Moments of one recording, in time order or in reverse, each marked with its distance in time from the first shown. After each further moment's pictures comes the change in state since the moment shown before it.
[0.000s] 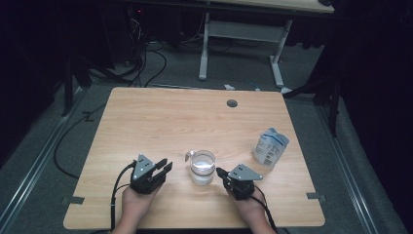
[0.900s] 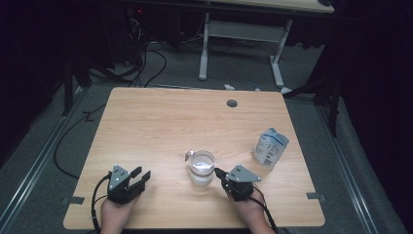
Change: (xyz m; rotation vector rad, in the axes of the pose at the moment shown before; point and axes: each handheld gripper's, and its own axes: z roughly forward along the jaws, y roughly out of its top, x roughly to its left) left arm 0.035 -0.036 -0.028 0.008 0.098 -0.083; right arm 0.010 0.004 -0.004 -0.010 0.005 -0.044
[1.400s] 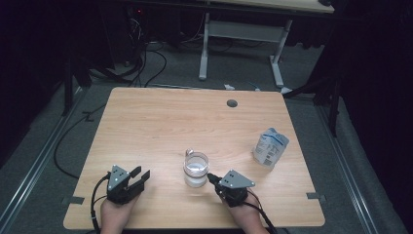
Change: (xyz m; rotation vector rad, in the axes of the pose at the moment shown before) left arm 0.003 0.000 -0.002 -0.013 0.005 -0.005; right arm 0.018 0.003 0.001 -0.005 0.049 -0.031
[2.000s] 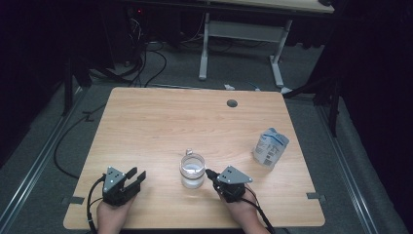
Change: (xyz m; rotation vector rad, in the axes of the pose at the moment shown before) left arm 0.005 -0.004 -0.007 -0.003 0.030 -0.015; right arm 0.000 0.006 0.010 -0.012 -0.004 0.000
